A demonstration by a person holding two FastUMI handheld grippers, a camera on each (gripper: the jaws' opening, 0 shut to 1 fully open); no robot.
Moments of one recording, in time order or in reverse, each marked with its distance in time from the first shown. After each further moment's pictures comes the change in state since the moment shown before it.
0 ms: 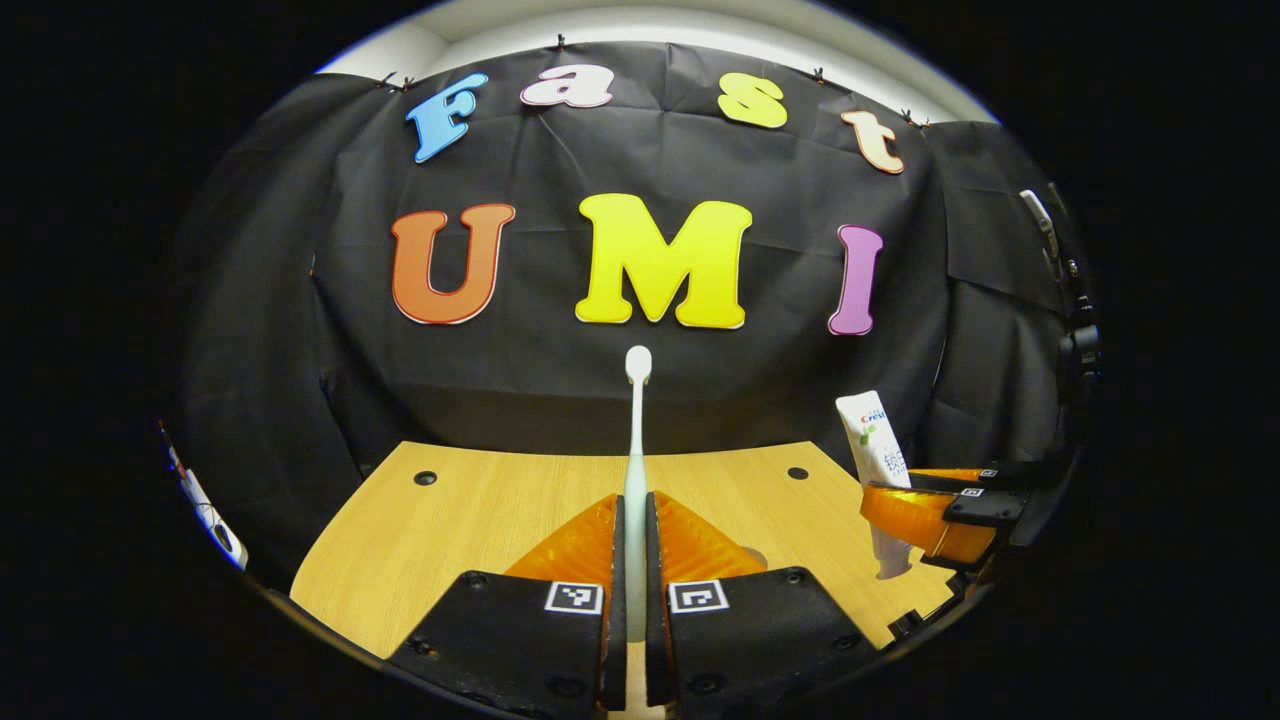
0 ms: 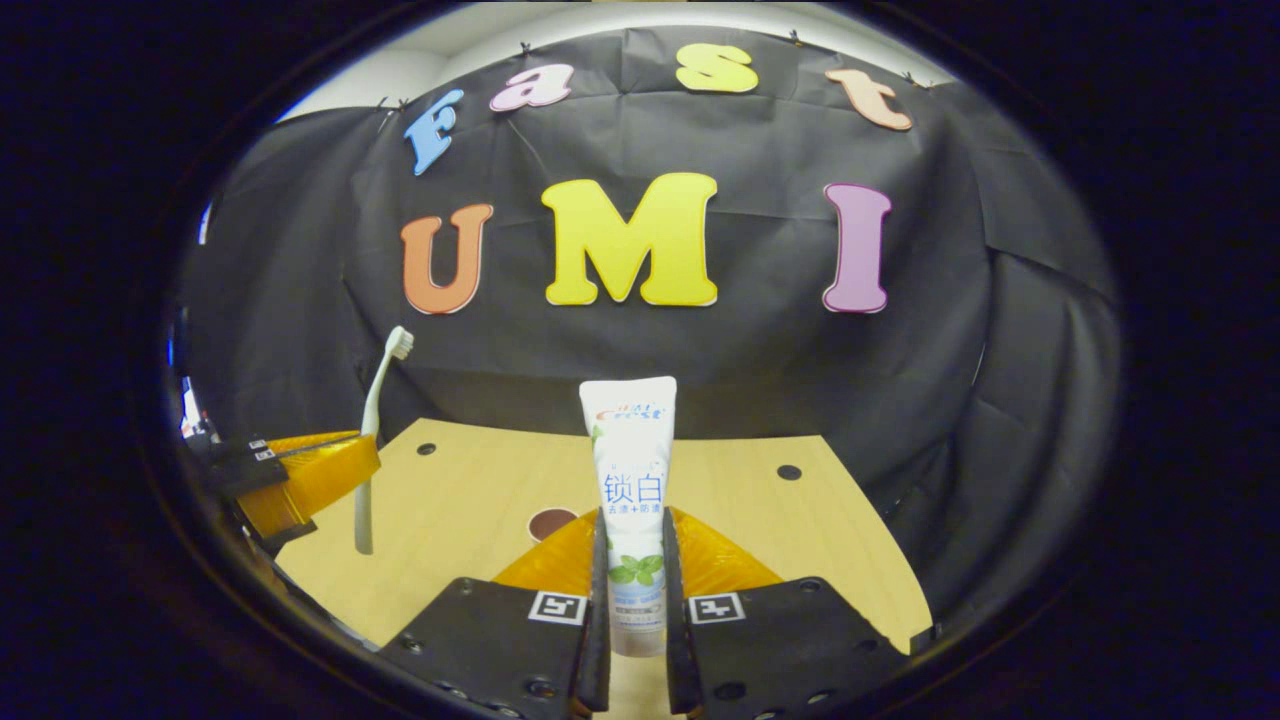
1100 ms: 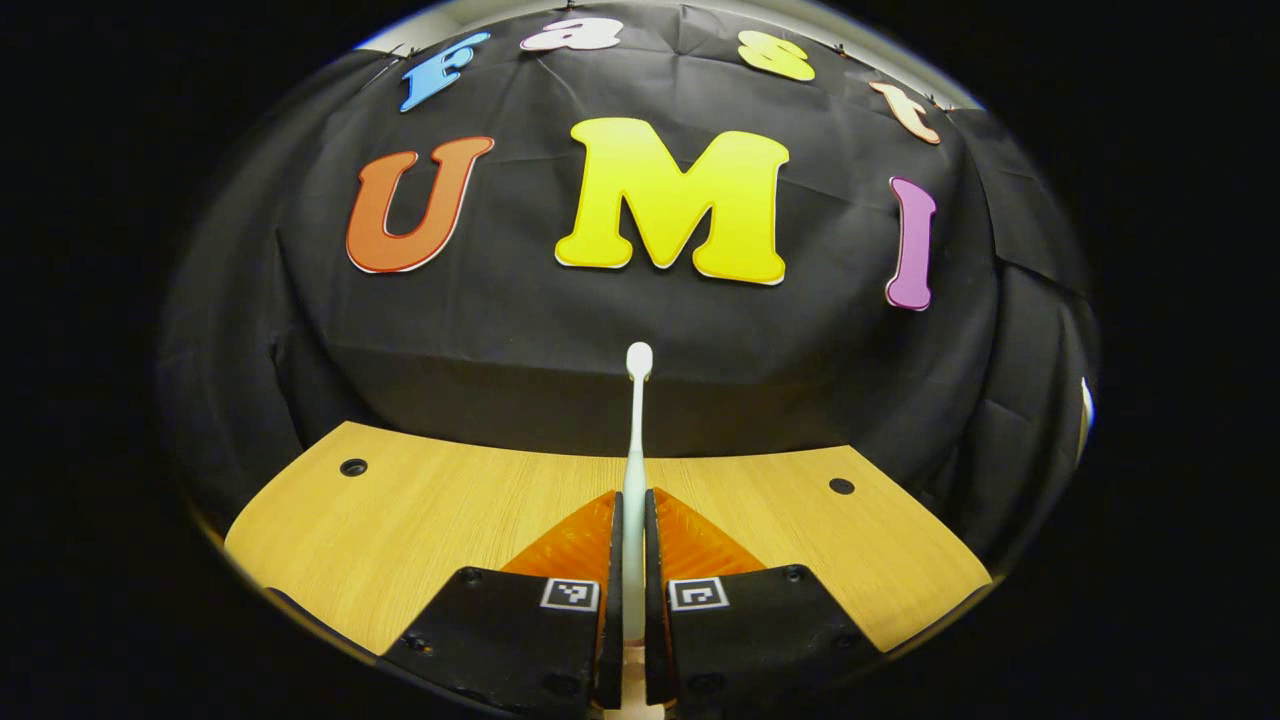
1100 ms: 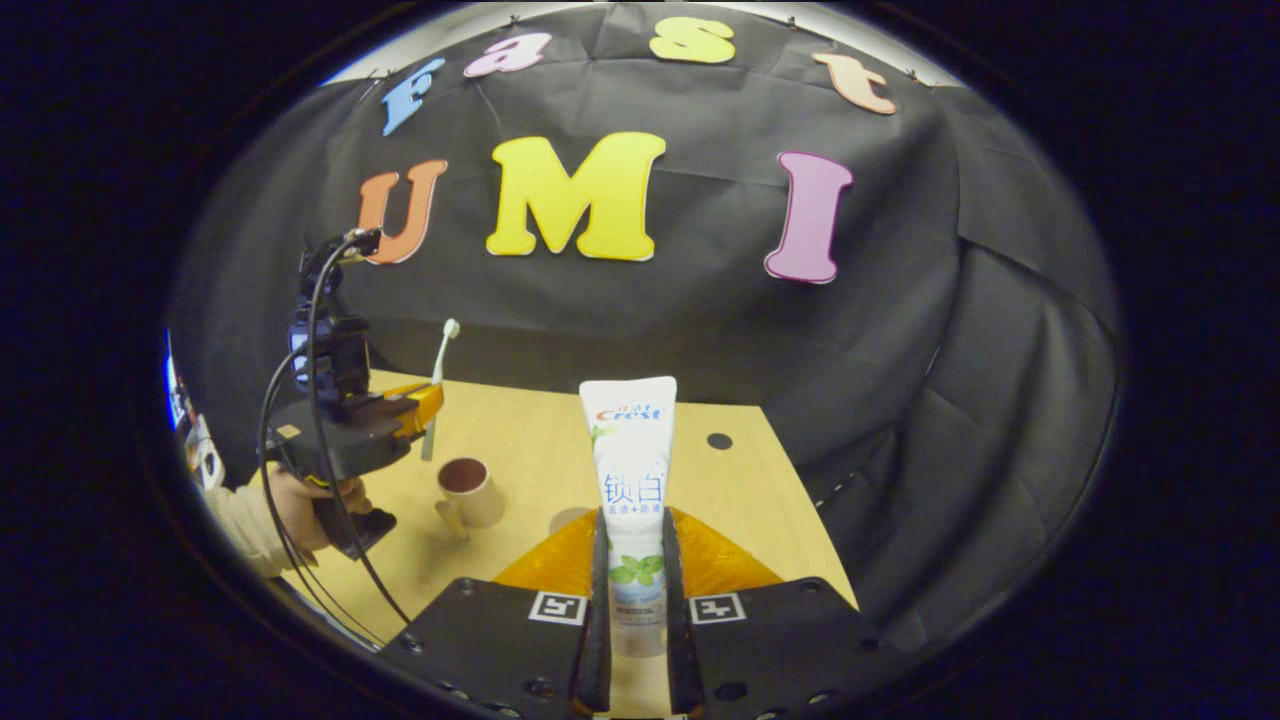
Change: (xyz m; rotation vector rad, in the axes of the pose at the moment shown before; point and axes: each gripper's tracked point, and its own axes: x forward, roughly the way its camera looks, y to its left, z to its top) left arm 0.203 -0.010 -0.062 -0.049 -0.007 -0.005; right arm -0.002 -0.097 -0.038 -0.081 0.135 -0.163
